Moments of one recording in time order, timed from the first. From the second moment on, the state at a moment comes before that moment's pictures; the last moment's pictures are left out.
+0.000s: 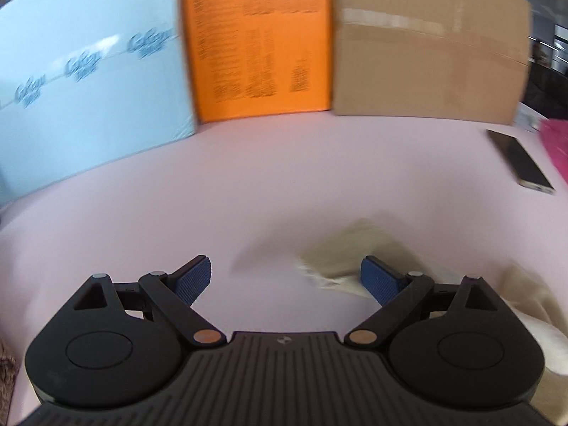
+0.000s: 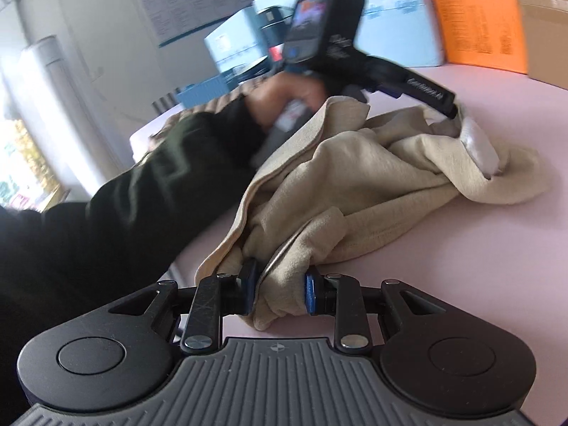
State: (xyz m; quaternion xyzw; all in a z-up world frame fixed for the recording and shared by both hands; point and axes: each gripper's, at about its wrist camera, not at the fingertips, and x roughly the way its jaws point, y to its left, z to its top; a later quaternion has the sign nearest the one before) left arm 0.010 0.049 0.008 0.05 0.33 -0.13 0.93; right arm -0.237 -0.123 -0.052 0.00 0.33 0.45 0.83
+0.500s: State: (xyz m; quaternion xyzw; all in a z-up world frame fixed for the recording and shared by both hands) left arm 0.016 0.054 0.006 0.06 0.34 -0.08 0.94; right arm -0.135 -0.219 -0.041 0.23 0.14 0.22 0.94
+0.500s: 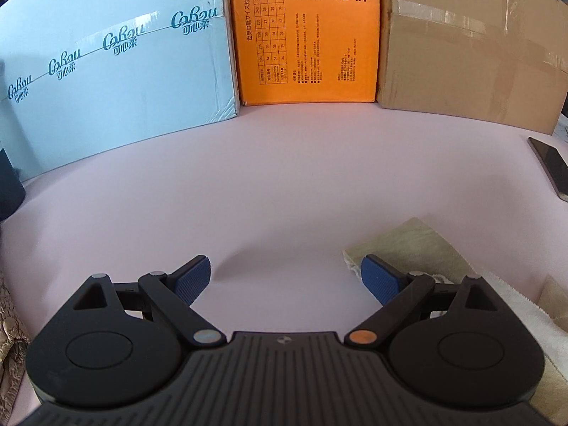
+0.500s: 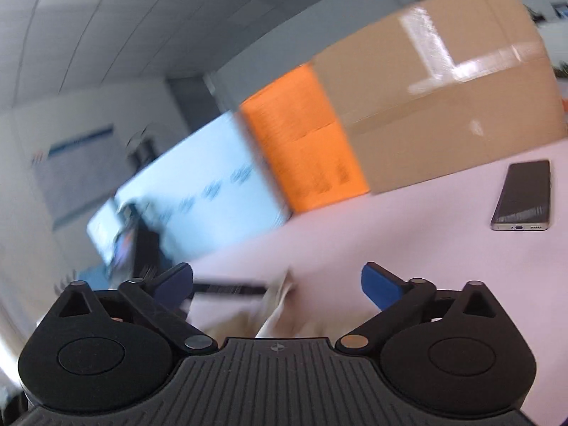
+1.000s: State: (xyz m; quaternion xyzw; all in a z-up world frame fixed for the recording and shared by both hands) left arm 0.014 0.058 0.001 0.07 0.31 -0.01 0.95; right arm -0.089 -0.274 -0.088 0.42 0.11 0.26 0.87
